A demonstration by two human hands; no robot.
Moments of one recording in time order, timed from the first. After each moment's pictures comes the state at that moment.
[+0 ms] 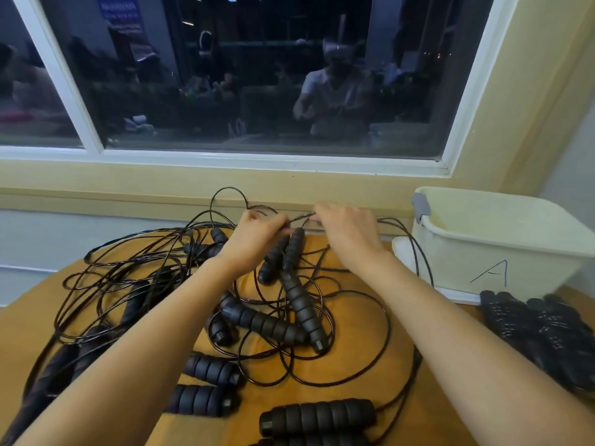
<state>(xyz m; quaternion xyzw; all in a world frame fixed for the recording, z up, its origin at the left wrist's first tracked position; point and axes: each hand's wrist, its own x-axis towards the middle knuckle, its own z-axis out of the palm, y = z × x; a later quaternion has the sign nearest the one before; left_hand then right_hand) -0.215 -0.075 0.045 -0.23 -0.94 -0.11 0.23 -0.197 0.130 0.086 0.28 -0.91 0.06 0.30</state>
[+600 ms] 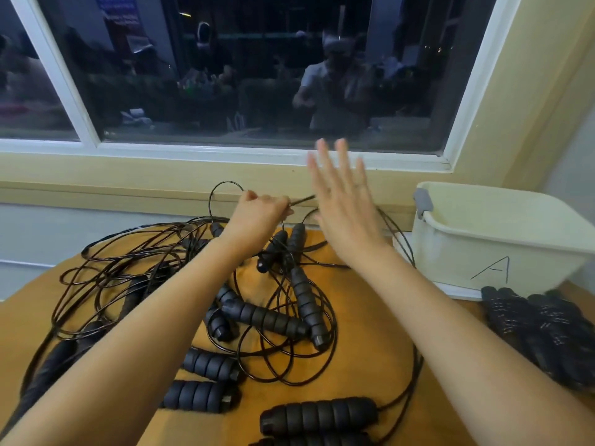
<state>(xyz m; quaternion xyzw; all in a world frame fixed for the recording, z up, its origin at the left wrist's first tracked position) -0.224 -0.065 0.069 -0.17 -0.96 -0.01 0.24 -0.203 0.121 0.090 0.20 -0.90 -0.09 0.37</state>
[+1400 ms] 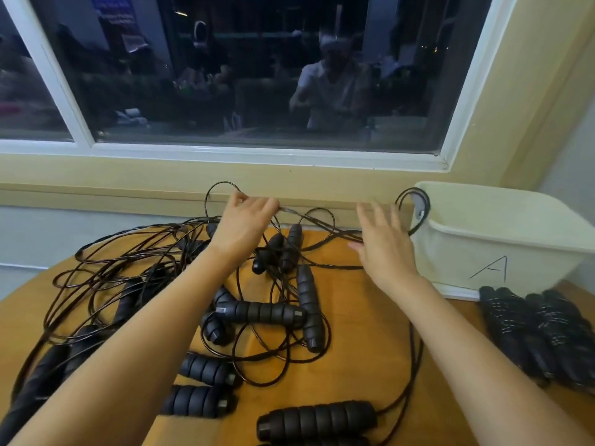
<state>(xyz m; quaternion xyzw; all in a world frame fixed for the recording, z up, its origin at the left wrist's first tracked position) -0.214 -0.077 0.054 -0.18 -0.93 0.01 0.31 -0.192 0.176 0.053 0.08 -0.98 0.06 0.16</state>
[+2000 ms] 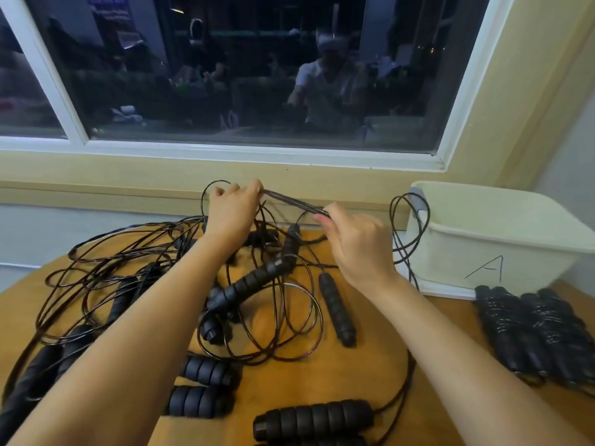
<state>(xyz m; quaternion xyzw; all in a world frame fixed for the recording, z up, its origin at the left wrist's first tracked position) -0.230 -0.077 0.069 -0.04 -0.96 -0.02 0.28 -0.175 0.137 0.069 0.29 -0.76 0.23 0.53</state>
